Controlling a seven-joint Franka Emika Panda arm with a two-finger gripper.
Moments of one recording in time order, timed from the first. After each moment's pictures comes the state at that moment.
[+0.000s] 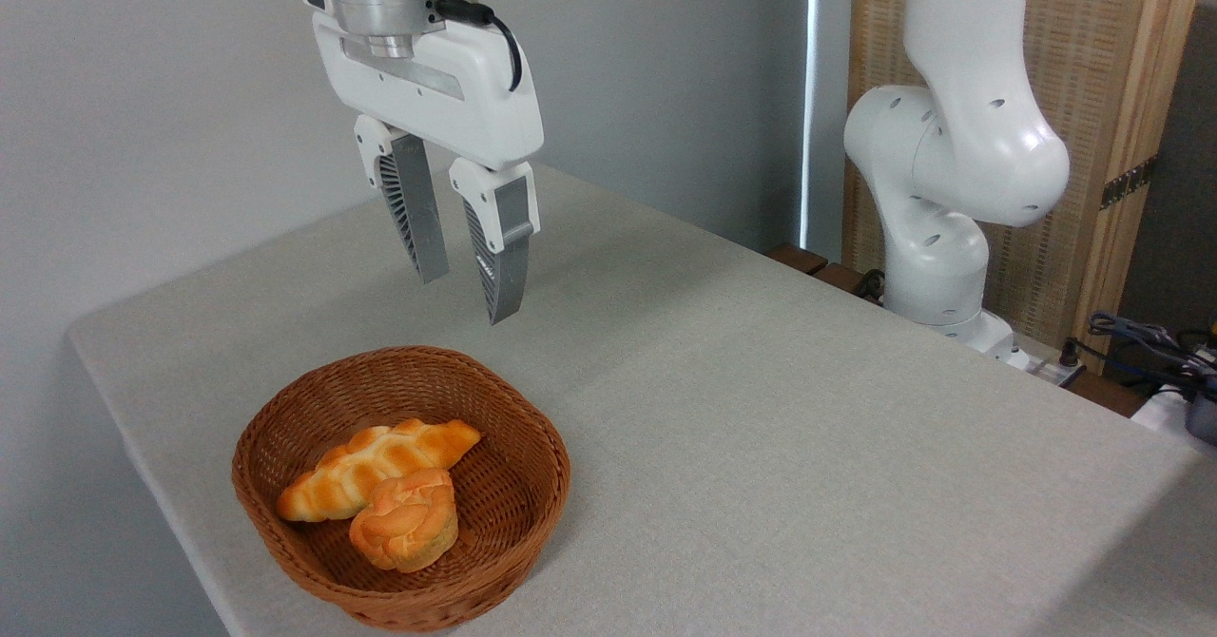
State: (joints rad) arm -0.11 0.01 0.04 -1.59 -0.04 1.64 0.64
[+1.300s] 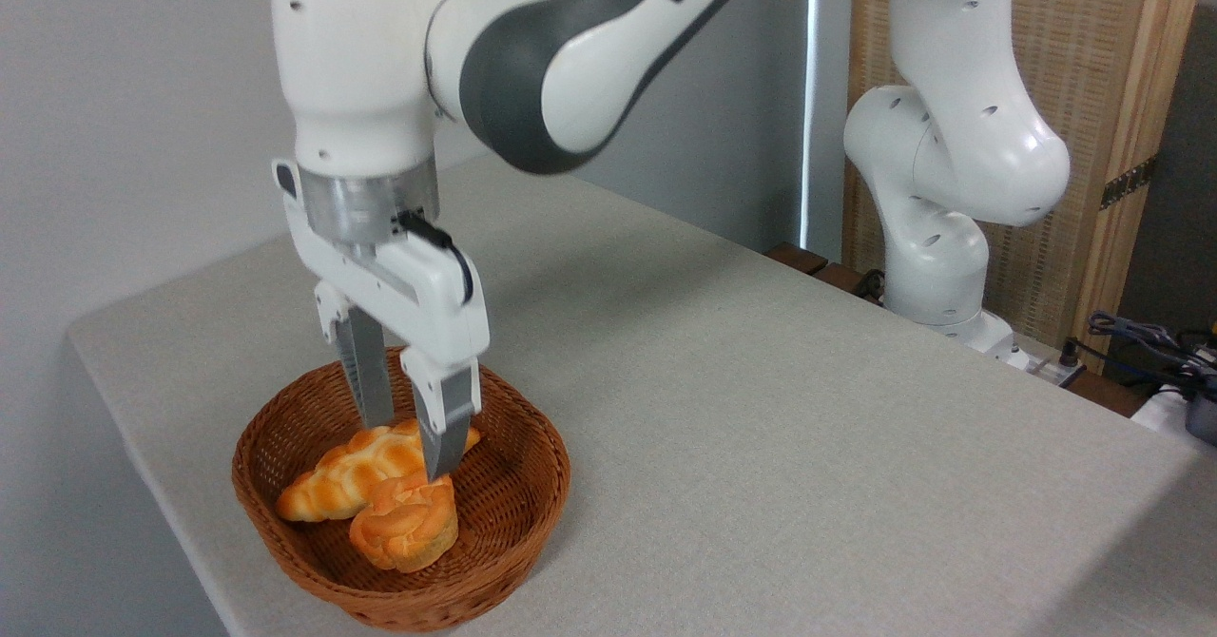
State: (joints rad) arm -0.10 0.16 0.03 -1.75 -0.08 2.04 0.65
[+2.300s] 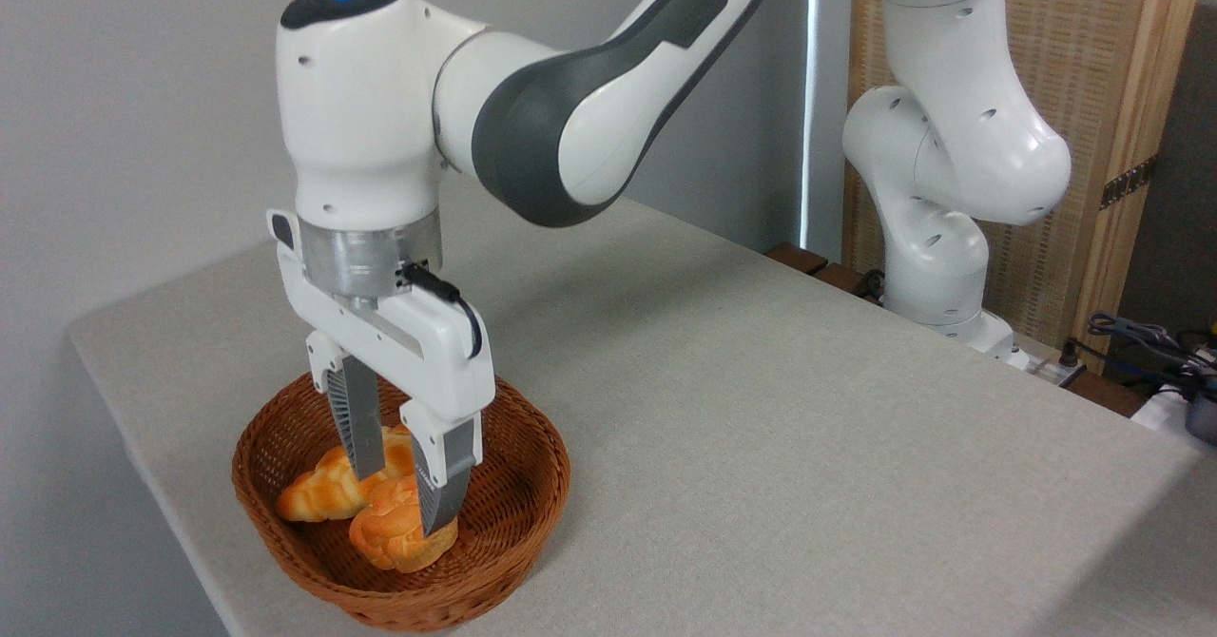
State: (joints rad) arm -0.07 0.20 0.04 -1.73 -0.08 2.10 0.65
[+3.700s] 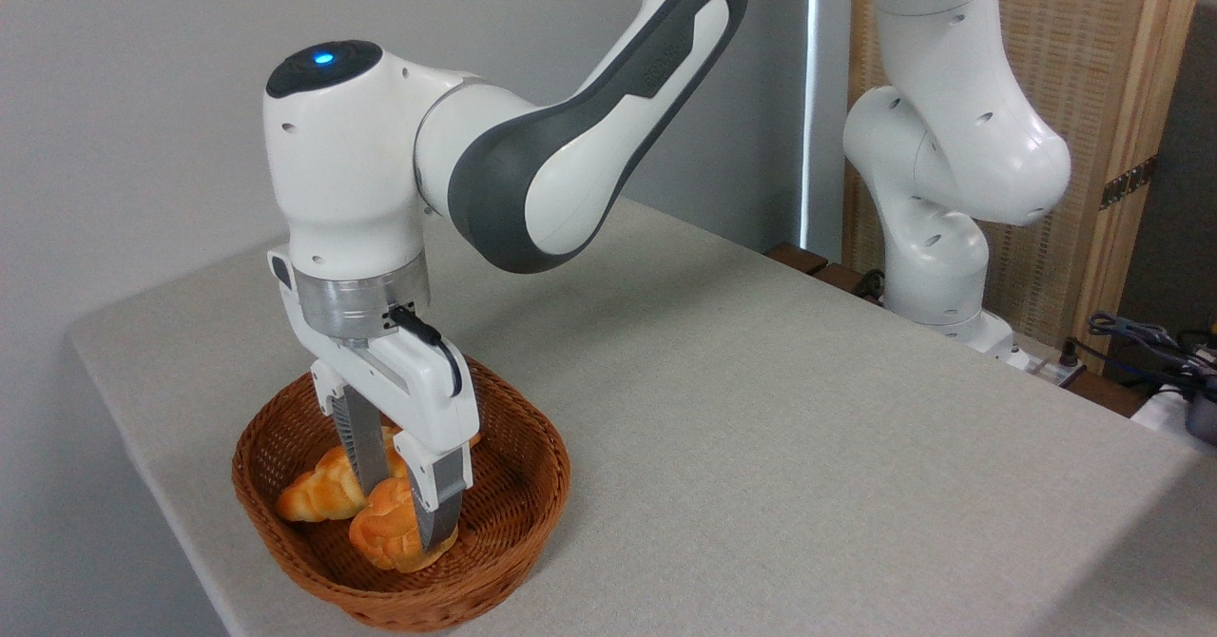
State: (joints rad) arm -0.07 0.27 0.01 -1.74 -0.08 2.12 0.65
